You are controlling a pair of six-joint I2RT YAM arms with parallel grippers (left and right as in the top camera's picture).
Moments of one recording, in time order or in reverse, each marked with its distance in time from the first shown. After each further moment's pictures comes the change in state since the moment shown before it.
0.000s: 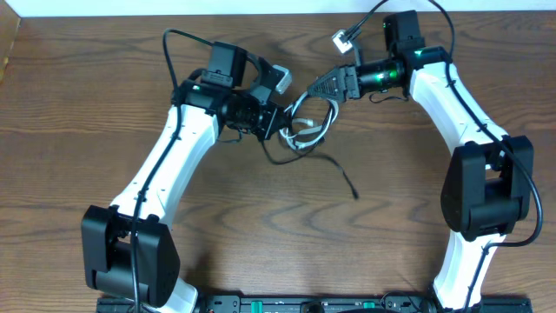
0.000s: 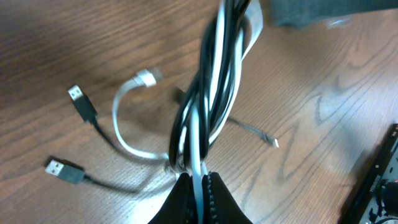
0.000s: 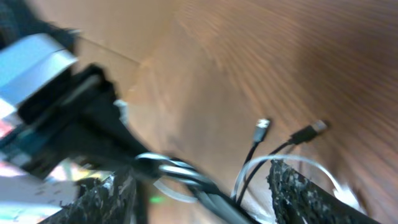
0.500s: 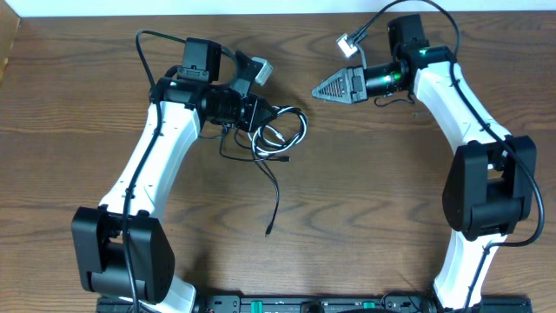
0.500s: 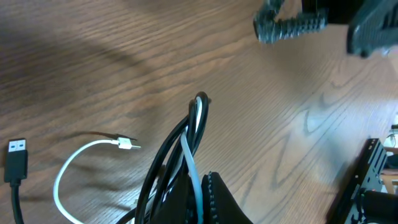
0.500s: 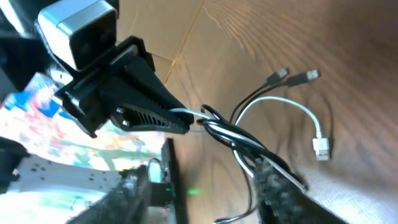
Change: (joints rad) left arm 0.100 0.000 0.000 0.006 0.105 0.000; right arm -0.013 0.000 0.000 -0.116 -0.118 0.003
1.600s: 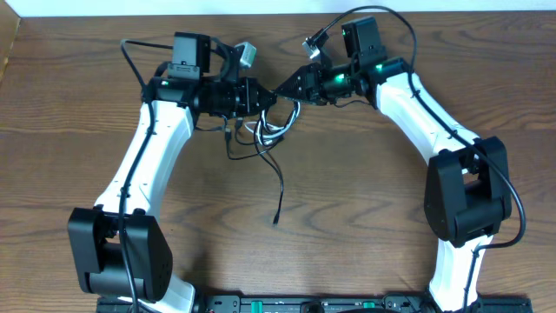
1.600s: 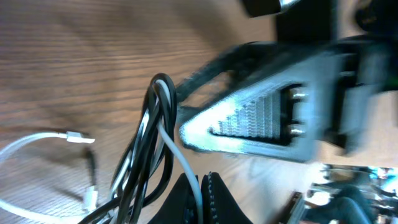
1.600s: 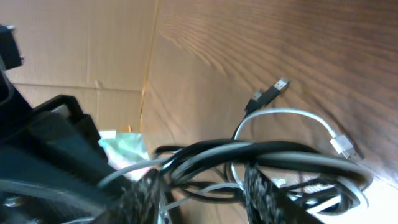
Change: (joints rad) left arm 0.048 0.000 0.000 0.121 0.117 -0.386; right arm 0.172 0.000 -0.060 0.395 0.286 0.581
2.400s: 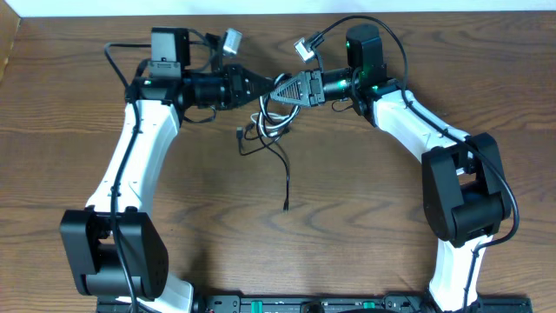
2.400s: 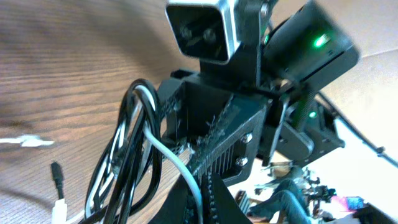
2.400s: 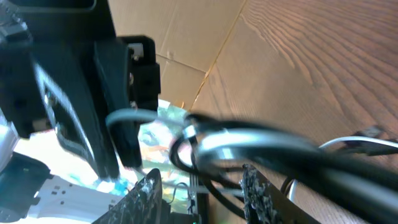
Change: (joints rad) left arm 0.074 0.000 0.000 0.116 0.267 -0.124; right arm 0.002 0.000 -0.173 0.566 -0.323 0.179
